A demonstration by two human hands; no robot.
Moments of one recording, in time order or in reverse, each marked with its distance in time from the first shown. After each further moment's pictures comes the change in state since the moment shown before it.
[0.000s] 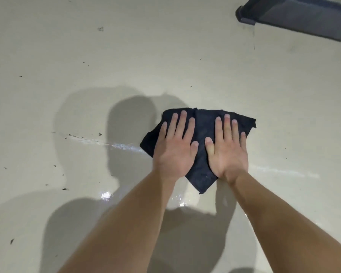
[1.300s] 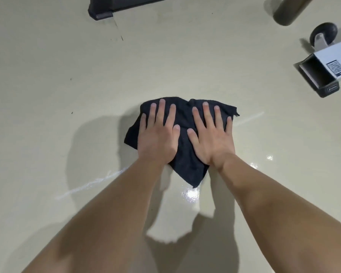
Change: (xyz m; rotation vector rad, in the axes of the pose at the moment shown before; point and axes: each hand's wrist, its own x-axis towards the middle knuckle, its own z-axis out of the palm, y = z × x) left_hand 0.082 0.183 0.033 0.075 -0.037 0.369; right_hand -0.030 0.191 -0.003 0.111 0.025 0.324
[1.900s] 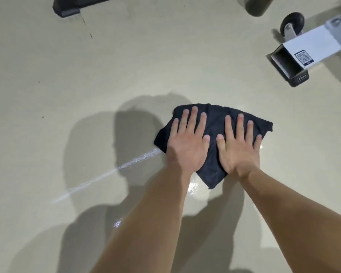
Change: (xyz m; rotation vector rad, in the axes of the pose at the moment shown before) left_hand -0.010 0.130 0.023 0.000 -0.043 0.181; right_hand -0.057 0.105 0.003 0.138 -0.051 0.356
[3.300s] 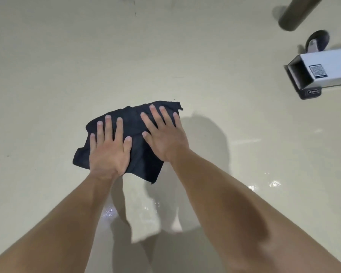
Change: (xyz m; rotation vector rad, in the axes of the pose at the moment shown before) left_hand -0.182 -0.060 -0.007 -0.044 -0.014 -0.728; right_hand -0.059 -0.087 0.036 -0.212 -0.047 -0.909
